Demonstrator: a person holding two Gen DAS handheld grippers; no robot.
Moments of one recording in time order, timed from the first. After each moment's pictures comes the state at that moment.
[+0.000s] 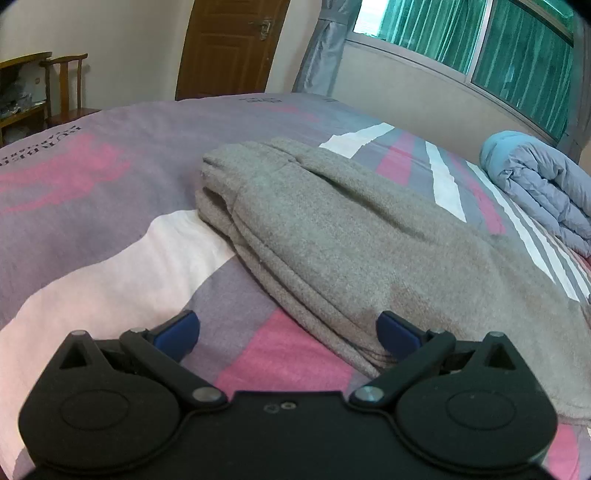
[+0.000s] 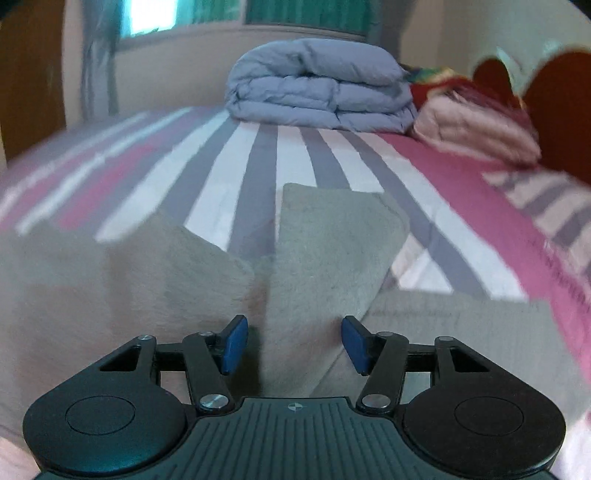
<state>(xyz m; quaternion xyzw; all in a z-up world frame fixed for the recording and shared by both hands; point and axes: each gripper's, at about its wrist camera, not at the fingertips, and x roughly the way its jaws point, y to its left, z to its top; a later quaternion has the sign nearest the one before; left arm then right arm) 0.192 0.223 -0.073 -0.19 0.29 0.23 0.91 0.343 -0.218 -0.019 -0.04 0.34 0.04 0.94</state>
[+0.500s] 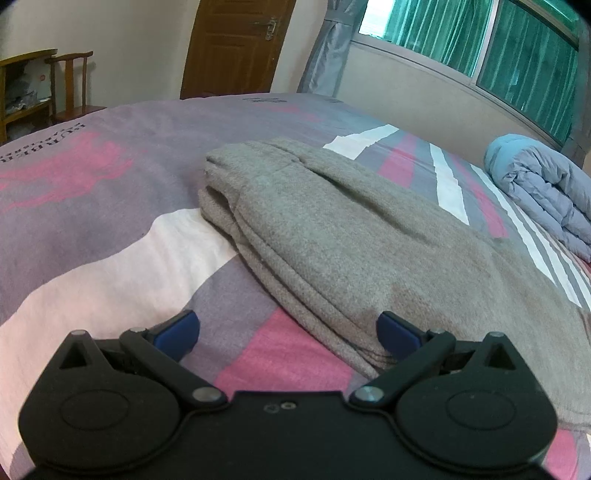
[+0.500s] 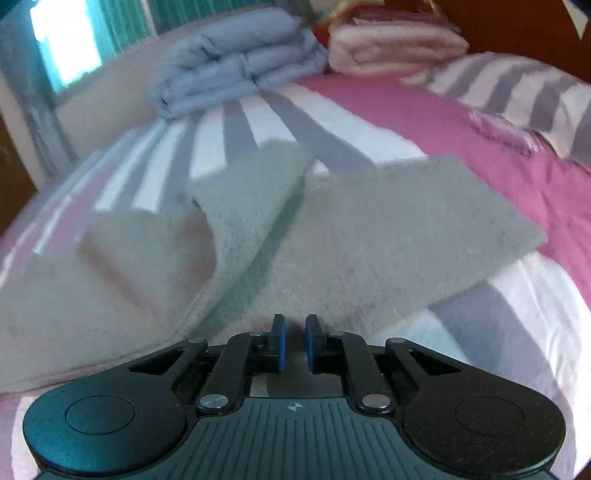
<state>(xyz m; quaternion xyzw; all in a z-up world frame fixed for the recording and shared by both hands) 0.194 0.221 -0.073 -0.20 0.29 0.24 0.91 0.264 -0.327 -0.032 0.14 0.37 0.01 0.92</state>
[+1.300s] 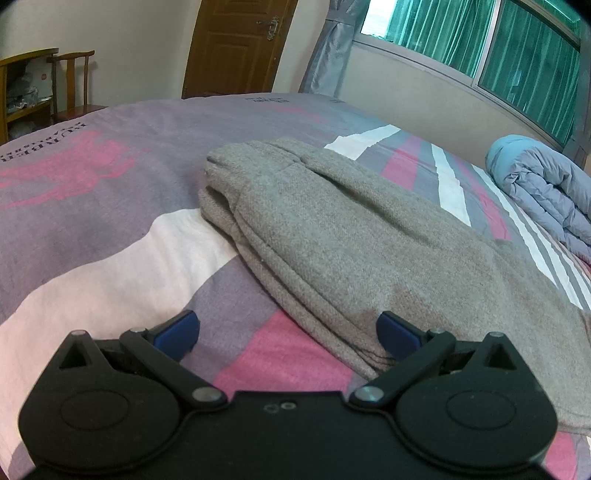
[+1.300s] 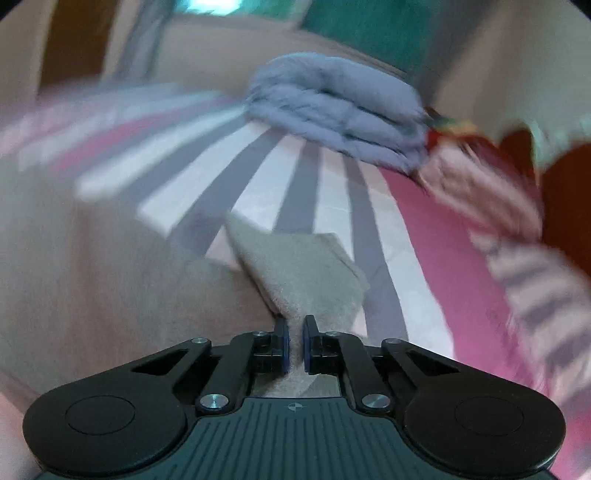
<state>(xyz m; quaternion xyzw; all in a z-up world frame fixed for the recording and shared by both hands) 0.197 0.221 -0.074 -0.20 0.29 0.24 0.90 0.347 -0.301 -0.021 -0.11 0.31 0.08 0.94</state>
